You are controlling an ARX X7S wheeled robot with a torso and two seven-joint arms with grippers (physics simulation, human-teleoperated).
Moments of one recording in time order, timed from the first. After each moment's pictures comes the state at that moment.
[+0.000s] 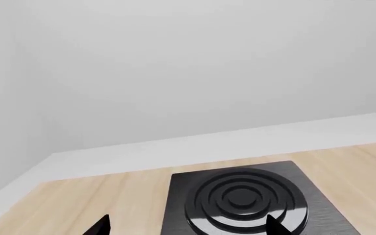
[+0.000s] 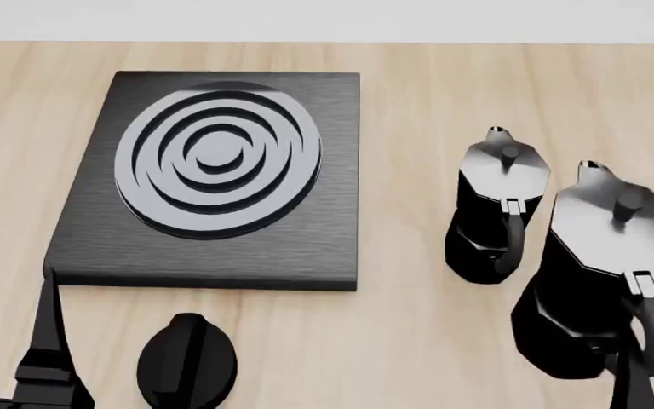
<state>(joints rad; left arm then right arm) -0.15 -0.53 0.31 0.89 -0.39 -0.61 -0.64 -0.26 0.66 0.31 -0.70 0.74 0.26 0.15</state>
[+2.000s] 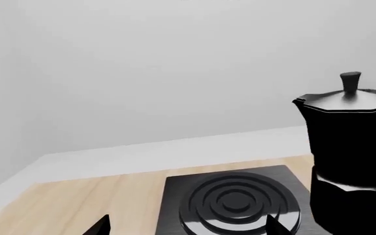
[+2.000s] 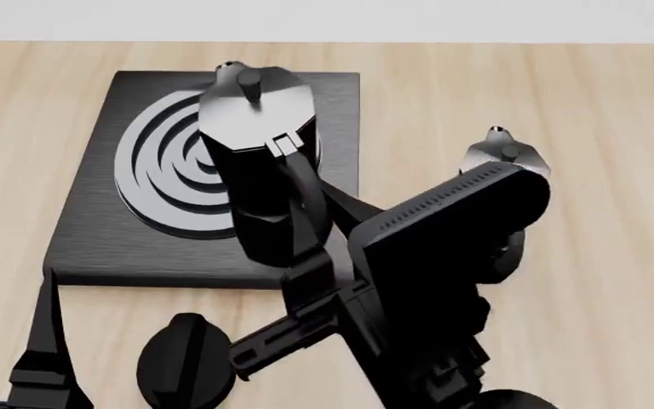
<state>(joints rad) -0.14 -0.55 0.31 0.89 -0.42 -0.56 -0.64 0.61 0.46 -0.36 -0.58 0.67 0.69 0.14</state>
